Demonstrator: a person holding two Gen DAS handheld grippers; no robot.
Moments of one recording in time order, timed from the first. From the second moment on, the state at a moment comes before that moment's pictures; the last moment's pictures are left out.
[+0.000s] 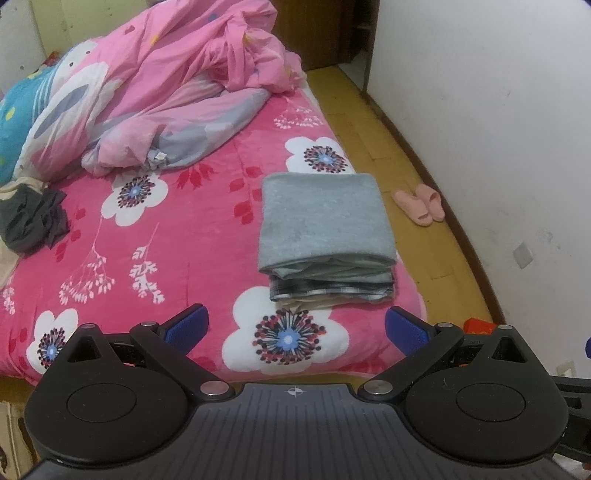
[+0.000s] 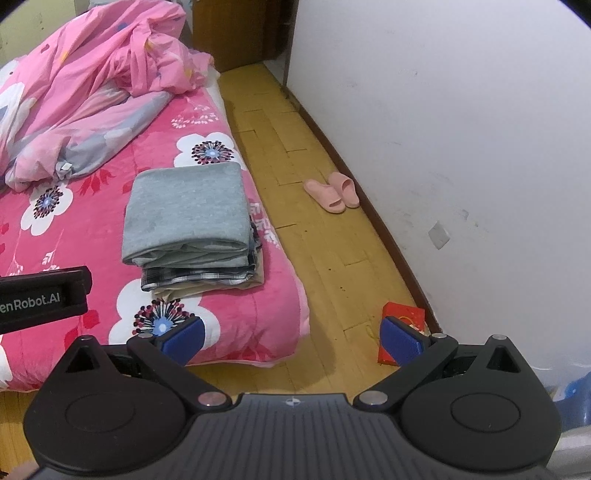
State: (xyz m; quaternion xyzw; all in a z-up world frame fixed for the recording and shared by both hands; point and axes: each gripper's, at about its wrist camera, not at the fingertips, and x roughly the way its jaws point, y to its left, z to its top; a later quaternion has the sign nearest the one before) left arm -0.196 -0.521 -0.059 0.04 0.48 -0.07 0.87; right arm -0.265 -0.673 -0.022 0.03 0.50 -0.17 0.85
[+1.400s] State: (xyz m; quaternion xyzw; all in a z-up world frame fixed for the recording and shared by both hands) left arm -0.192 -0.514 -0.059 0.04 0.48 -0.06 0.87; right arm -0.258 -0.663 -0.024 0.02 0.50 -0.16 0.85
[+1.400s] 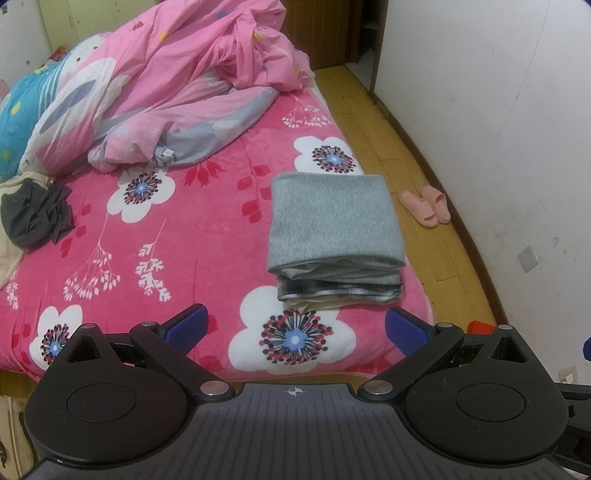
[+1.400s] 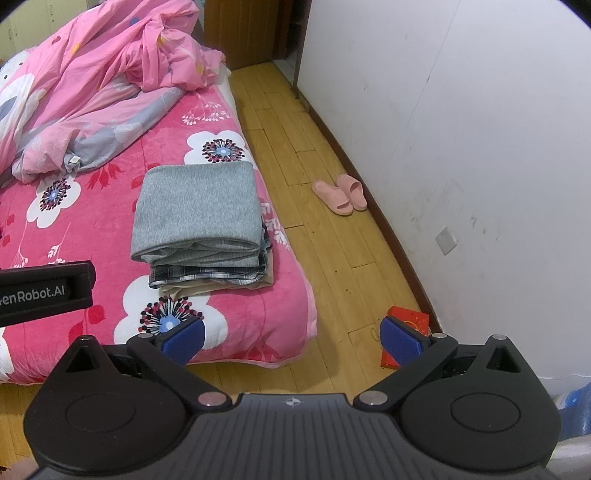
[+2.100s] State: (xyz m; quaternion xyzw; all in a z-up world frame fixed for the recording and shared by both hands) left arm -0.194 -0.514 -0.058 0.03 0.49 -0.06 0.87; right arm -0.260 -0.664 -0.024 0.02 0.51 -0.16 0.85
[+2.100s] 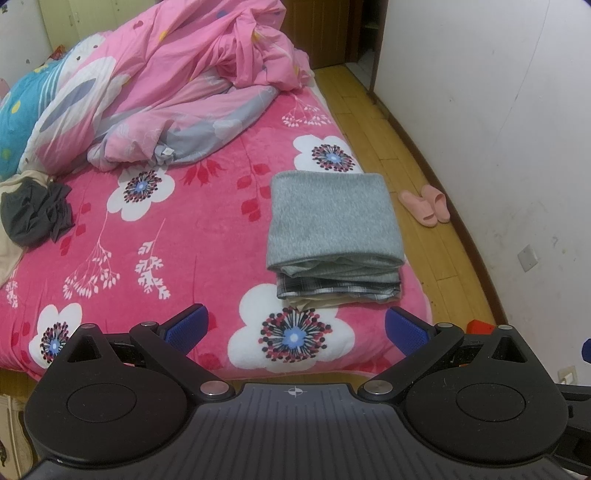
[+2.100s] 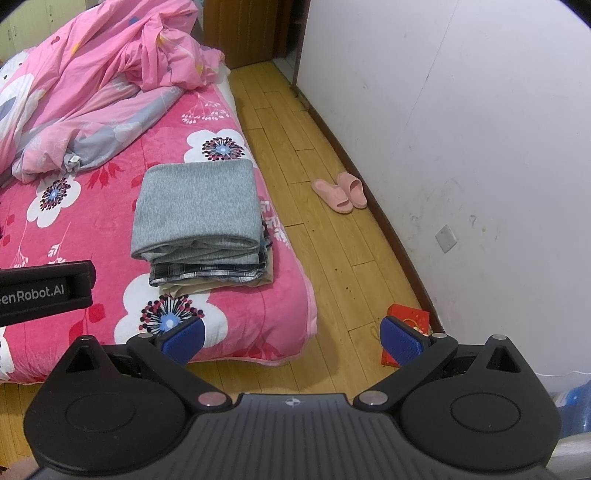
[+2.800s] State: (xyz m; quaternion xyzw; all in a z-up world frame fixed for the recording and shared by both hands) left arm -0.195 -0.514 -0.059 0.03 0.49 -0.06 0.87; right arm -0.263 -0.663 -0.024 0.03 0.51 -0.16 0.85
